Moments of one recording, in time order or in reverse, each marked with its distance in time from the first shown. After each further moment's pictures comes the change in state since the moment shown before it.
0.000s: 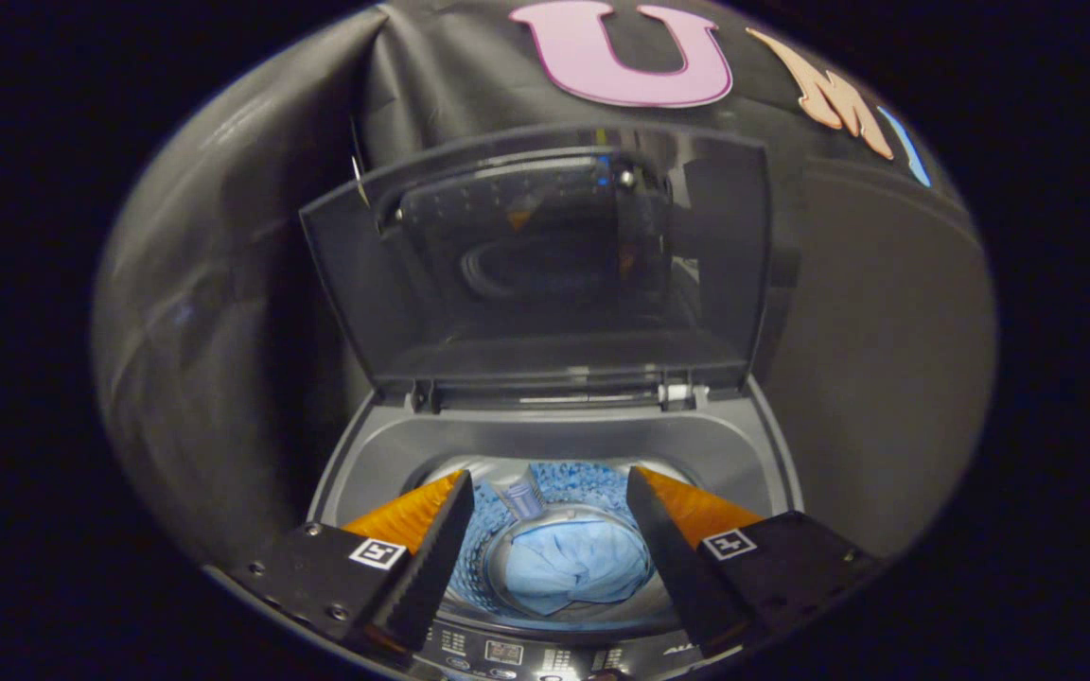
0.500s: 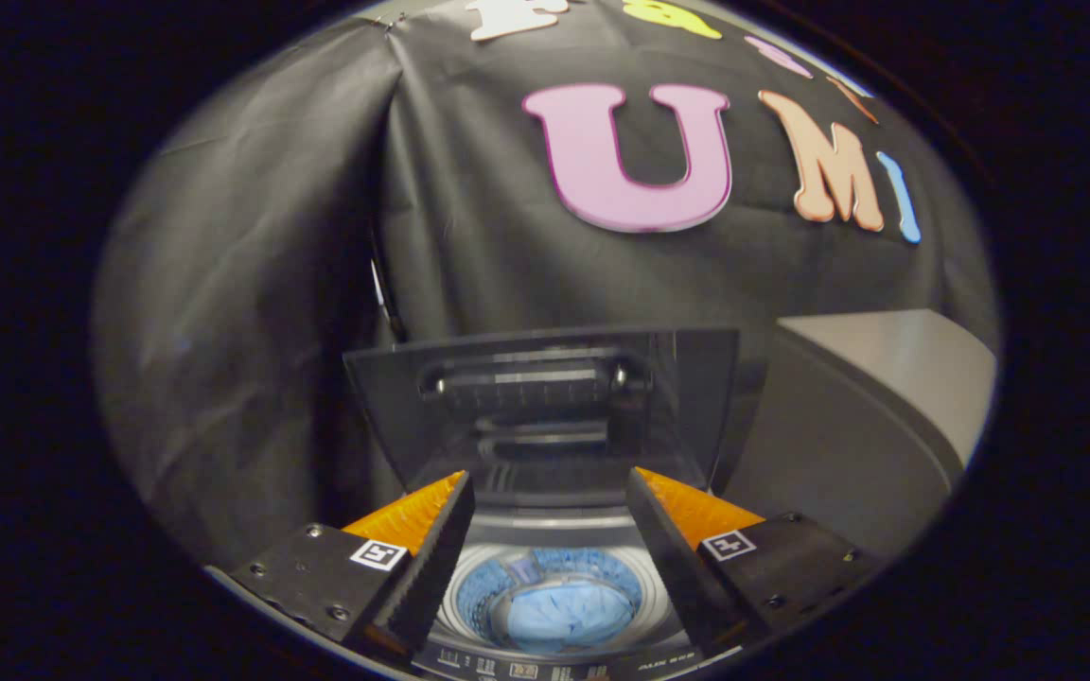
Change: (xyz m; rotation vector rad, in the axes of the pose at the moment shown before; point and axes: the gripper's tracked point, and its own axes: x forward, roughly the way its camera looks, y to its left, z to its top) arm -0.050 0.008 0.122 -0.013 -0.301 -0.040
